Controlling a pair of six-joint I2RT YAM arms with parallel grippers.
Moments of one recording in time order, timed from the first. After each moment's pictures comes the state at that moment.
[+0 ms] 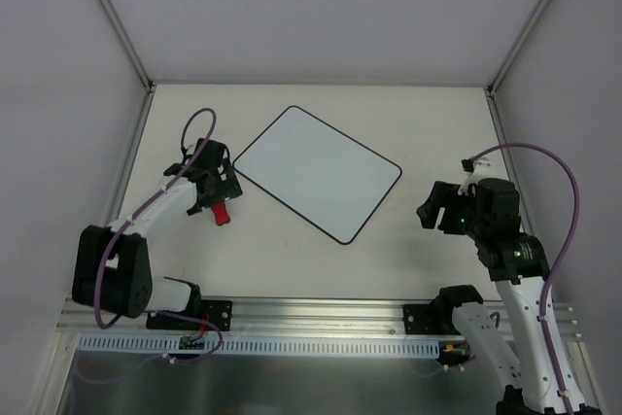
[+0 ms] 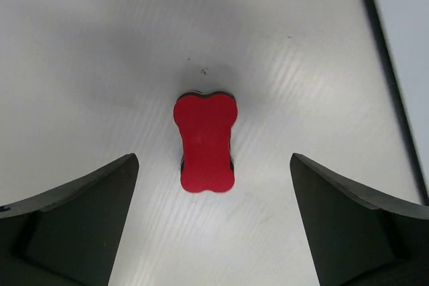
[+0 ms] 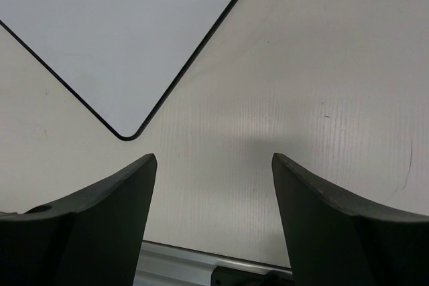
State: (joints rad) left arm -0.23 1.42 0.83 -0.60 -0.26 -0.61; right arm 0.15 0.60 0.79 -0.87 -0.11 0.25
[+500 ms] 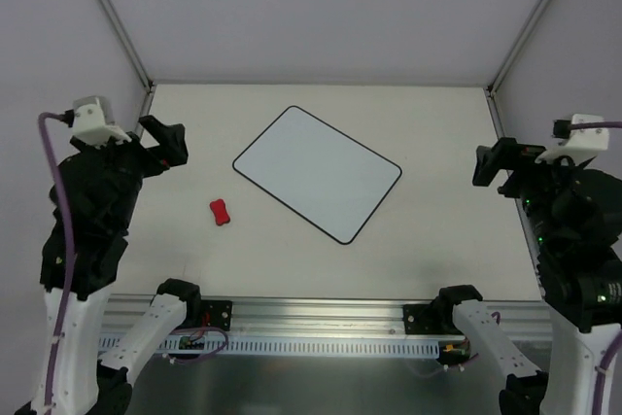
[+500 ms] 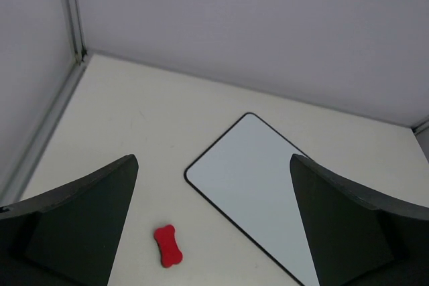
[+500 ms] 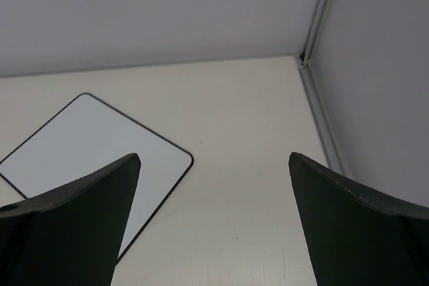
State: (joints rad) left arm -0.23 0.72 1.31 -0.70 -0.25 -0.31; right arm 0.16 0.71 1.47 -0.92 0.17 0.08
